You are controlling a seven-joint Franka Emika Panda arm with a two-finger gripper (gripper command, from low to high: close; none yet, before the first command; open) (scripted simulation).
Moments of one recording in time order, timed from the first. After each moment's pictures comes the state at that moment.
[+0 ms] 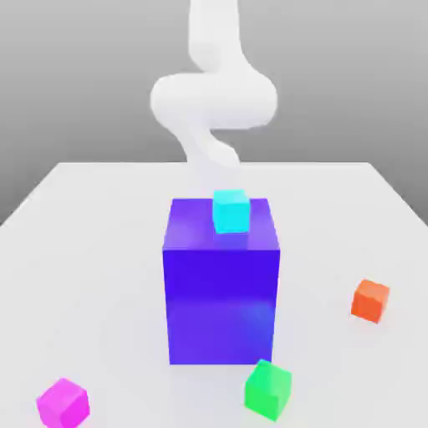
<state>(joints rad) 0.04 -0.73 -0.05 -2.30 0.01 2.32 0.70</state>
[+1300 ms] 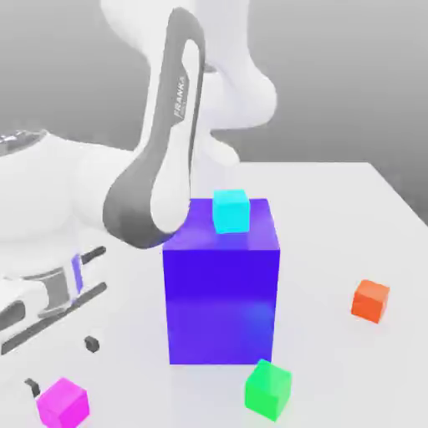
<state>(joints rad) 0.05 0.39 -0.43 -2.31 0.35 2.65 -0.89</state>
